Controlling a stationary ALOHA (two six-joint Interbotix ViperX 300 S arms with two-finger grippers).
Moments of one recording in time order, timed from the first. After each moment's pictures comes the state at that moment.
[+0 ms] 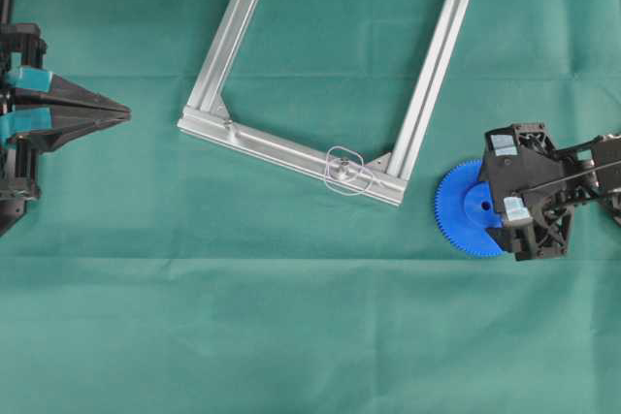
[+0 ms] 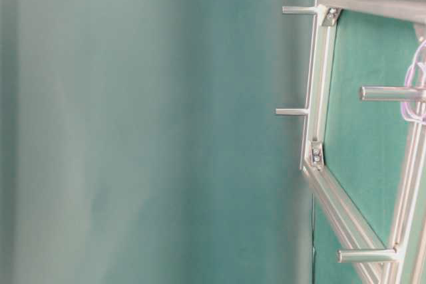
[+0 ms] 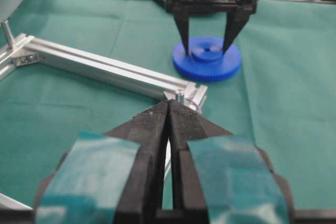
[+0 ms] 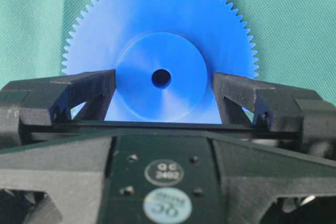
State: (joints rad) left arm 0.07 -0.99 1.18 -0.02 -0.07 0.01; right arm 0.10 -0.23 1.02 -0.02 0.44 0.21
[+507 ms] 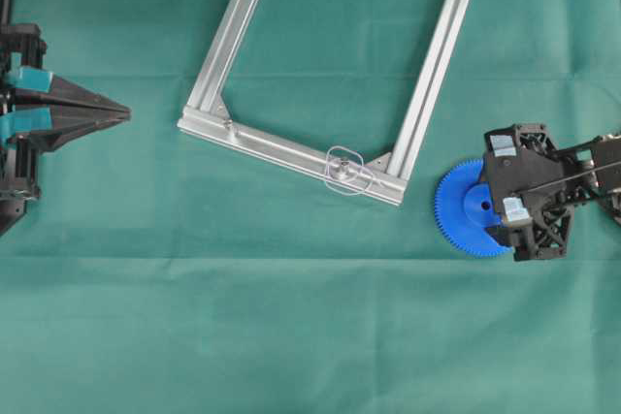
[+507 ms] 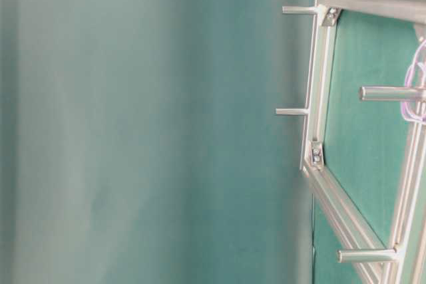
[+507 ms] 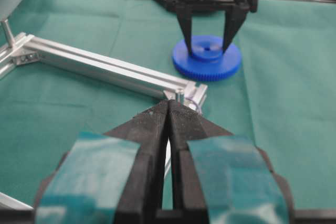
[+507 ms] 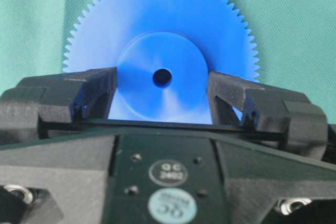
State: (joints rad) left arm 0.07 -0.99 1.18 -0.02 -0.06 0.01; right arm 0.11 -0.23 1.02 -0.02 0.45 0.23
